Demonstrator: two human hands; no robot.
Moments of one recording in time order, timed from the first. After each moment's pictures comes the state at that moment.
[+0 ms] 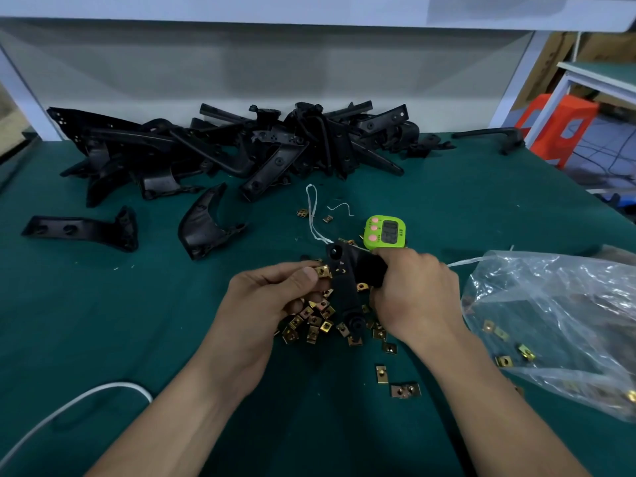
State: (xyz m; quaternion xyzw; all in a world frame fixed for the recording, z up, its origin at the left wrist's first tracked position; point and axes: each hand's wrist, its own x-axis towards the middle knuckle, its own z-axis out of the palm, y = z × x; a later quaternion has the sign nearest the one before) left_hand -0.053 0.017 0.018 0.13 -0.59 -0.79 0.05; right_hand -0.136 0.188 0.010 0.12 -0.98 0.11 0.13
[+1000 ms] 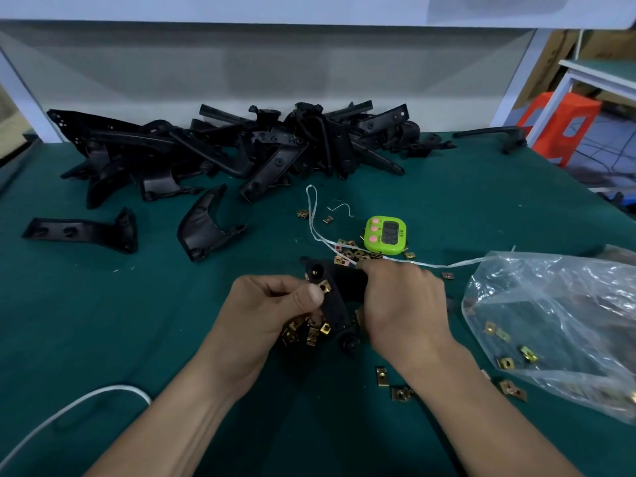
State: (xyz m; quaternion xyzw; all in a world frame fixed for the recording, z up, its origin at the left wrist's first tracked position) left_hand -0.052 0.007 0.001 0.05 -0.64 -0.76 0.03; right_hand -0.118 0.176 0.013 0.18 -0.97 0.07 0.11
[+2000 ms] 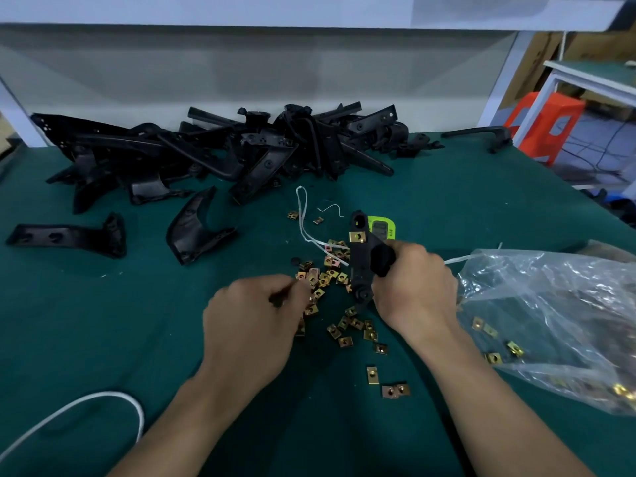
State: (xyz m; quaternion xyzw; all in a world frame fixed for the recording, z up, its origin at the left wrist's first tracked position) left_hand -0.050 0.021 0.001 0.13 -0.89 -0.38 0.19; right_hand -0.148 0.196 0.003 0.04 -0.97 0.21 0.11
